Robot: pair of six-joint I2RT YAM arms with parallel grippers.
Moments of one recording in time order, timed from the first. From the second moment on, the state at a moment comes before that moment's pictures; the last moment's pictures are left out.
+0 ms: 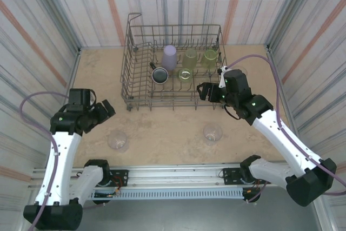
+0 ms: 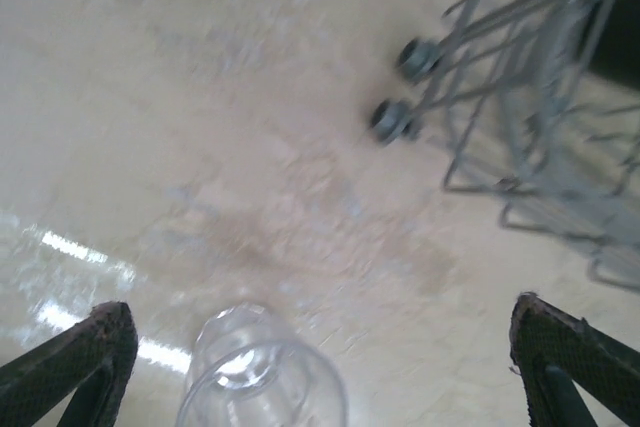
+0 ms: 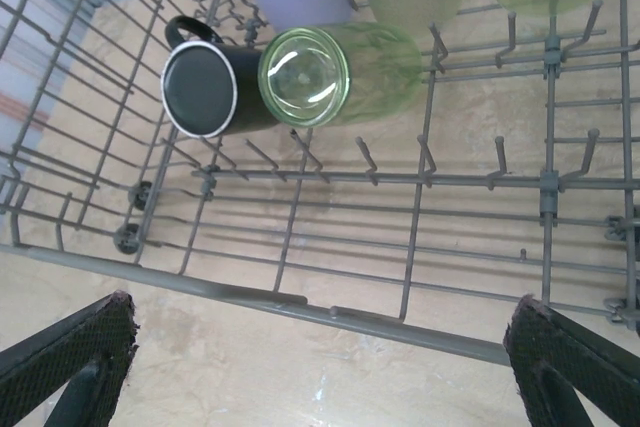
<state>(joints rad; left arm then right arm) -0.07 0.85 0.96 -1.15 0.01 -0.61 0.51 1.06 1.02 -0.57 -0.03 0.52</state>
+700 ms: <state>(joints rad) -0.38 0.85 0.73 -1.21 -0.20 -0.91 0.50 1.04 1.01 -0.58 -0.05 0.52</state>
